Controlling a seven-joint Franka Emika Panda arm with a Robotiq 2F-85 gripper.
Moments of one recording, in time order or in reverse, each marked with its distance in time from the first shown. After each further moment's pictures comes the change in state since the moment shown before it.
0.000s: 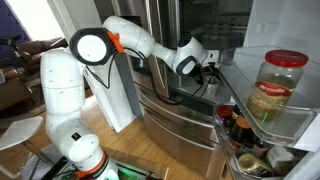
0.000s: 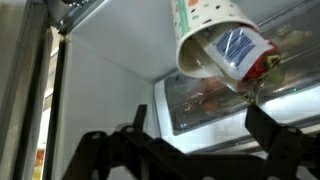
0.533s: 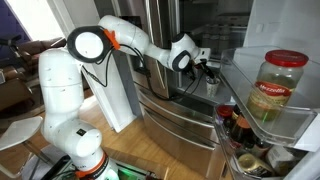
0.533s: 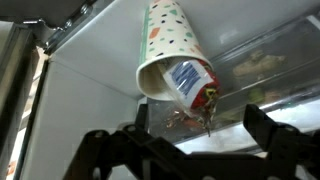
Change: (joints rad) arm 0.177 0.002 -0.123 0.000 -0.115 -0.080 0.158
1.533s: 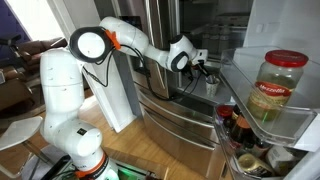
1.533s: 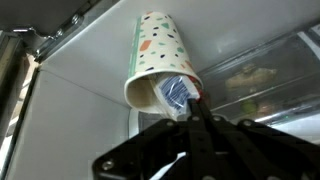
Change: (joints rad) arm 0.022 0.019 0.001 0.000 0.001 -0.003 -0.002
